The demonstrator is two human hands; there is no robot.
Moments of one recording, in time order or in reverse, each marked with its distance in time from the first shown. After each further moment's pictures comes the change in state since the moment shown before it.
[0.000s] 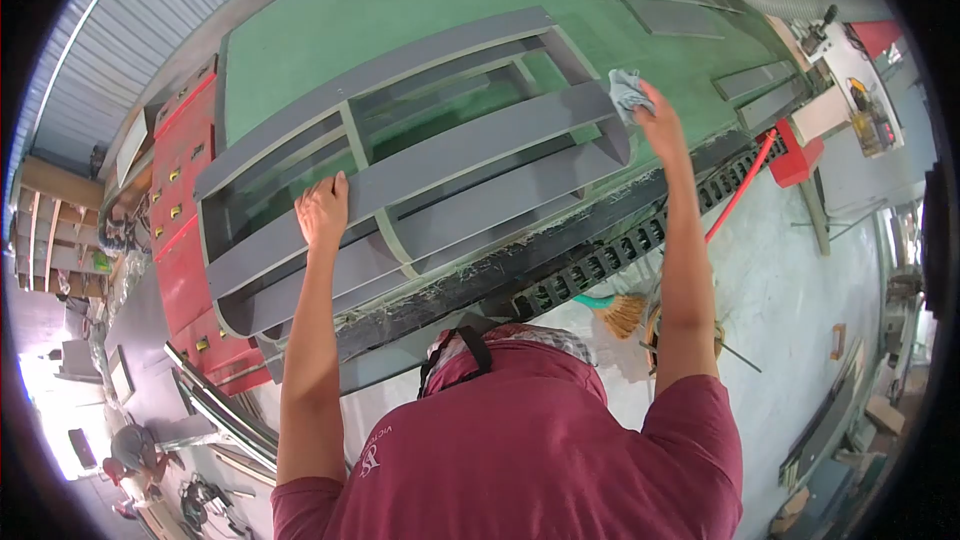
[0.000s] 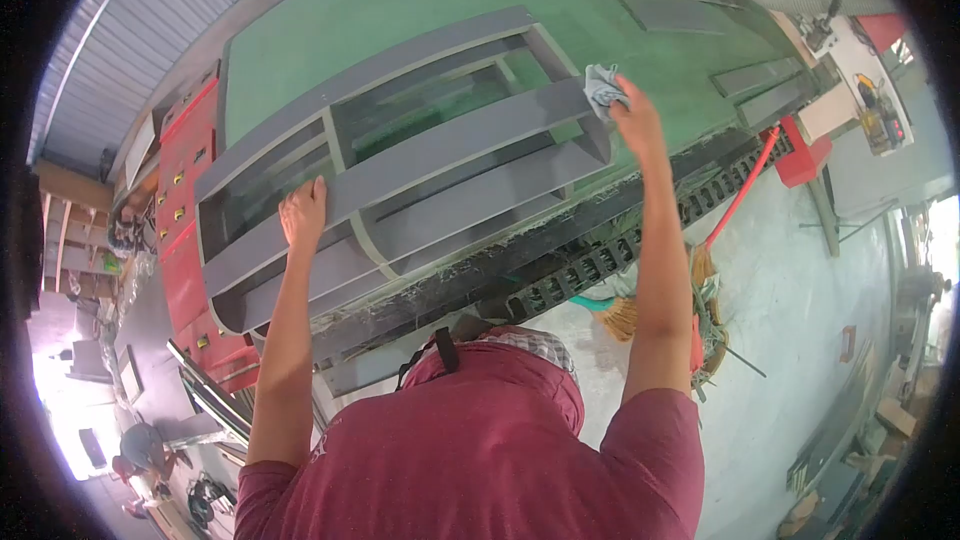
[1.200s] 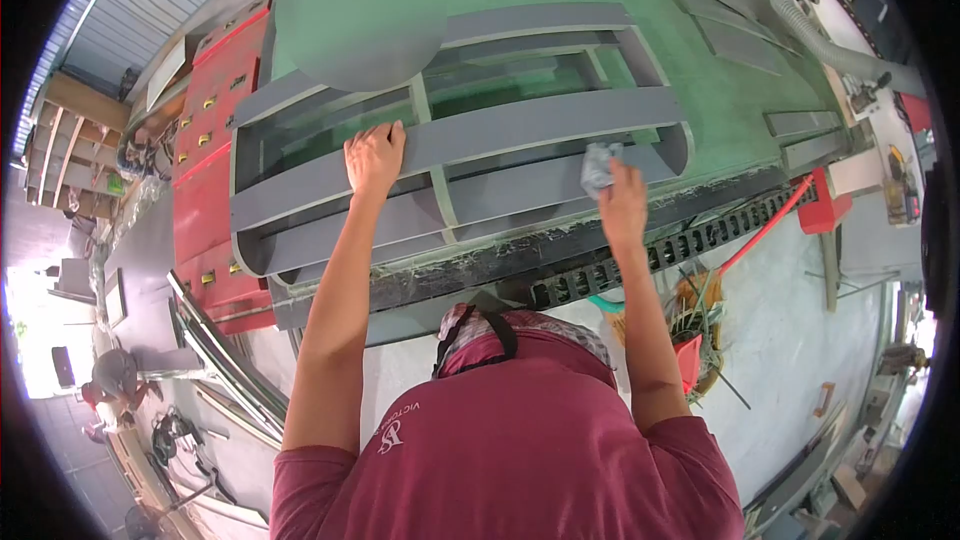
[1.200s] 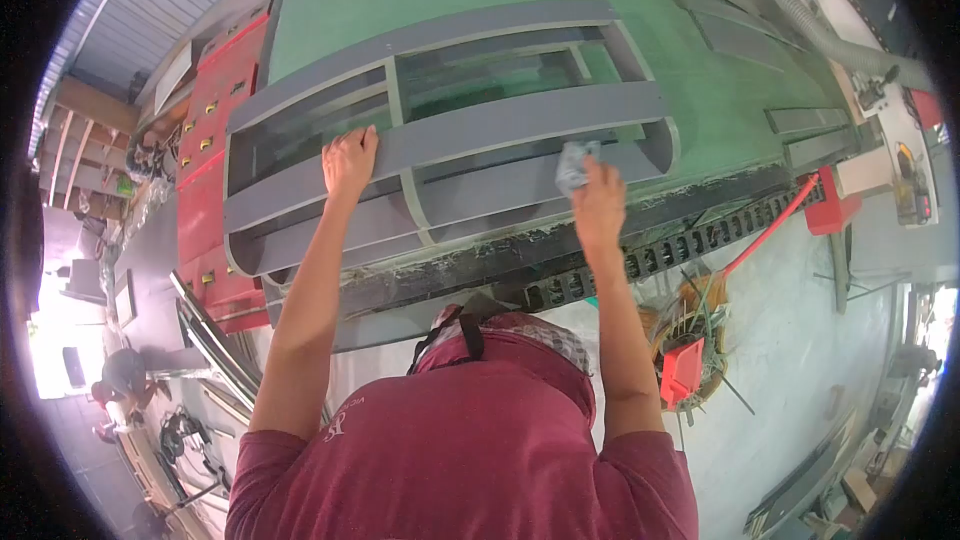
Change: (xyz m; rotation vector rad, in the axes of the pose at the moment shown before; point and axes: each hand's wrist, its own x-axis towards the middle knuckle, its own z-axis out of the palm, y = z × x) left_hand -0.002 0.001 -0.007 -0.052 -0.026 -0.049; right_hand -0.145 -0.075 0.122 -0.383 -0.008 -0.168
